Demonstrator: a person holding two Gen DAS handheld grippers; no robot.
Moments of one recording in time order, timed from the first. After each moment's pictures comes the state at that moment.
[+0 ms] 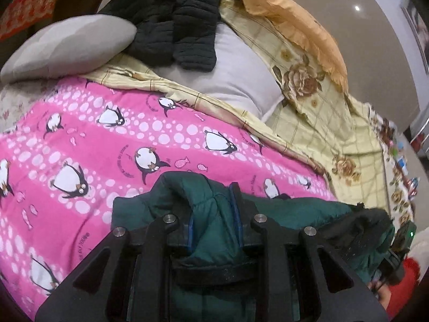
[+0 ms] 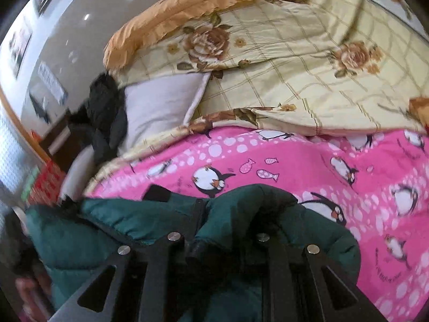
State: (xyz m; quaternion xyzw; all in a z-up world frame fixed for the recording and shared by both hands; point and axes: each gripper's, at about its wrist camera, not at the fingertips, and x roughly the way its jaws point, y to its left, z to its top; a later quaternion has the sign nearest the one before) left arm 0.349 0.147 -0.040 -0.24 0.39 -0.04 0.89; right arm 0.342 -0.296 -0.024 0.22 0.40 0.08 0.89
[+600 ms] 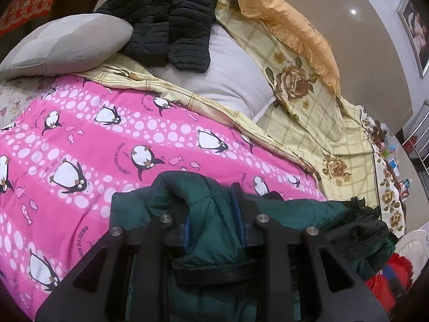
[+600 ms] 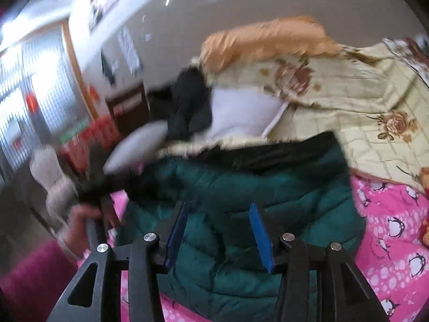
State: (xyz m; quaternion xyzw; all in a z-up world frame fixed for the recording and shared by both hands) left arm 0.340 0.147 -0.031 -0.25 0.38 -0.06 0.89; right arm 0.211 -0.193 0.073 0.07 0.34 0.23 0.91
